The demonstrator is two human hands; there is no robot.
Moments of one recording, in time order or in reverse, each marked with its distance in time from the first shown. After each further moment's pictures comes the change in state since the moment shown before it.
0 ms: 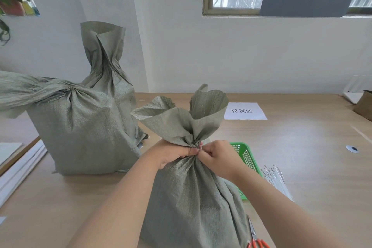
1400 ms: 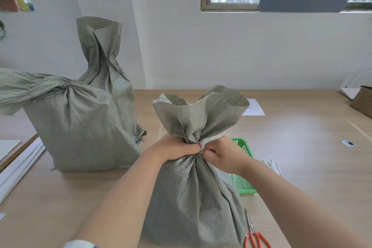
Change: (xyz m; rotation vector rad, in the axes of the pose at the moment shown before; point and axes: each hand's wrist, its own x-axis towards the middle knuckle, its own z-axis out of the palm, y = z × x) left_hand -0.016 0.027 0.014 0.509 0.011 -0.003; right_hand -0.004 0.024 -0.007 -0.024 -0.025 -0.205
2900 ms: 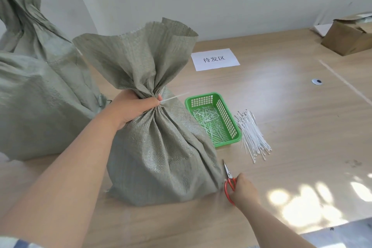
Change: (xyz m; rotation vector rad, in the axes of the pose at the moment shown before) left_hand 0.051 -0.029 0.013 -0.254 0.208 -0.020; right_hand -0.241 0.111 0.161 -0.002 -0.174 1.321
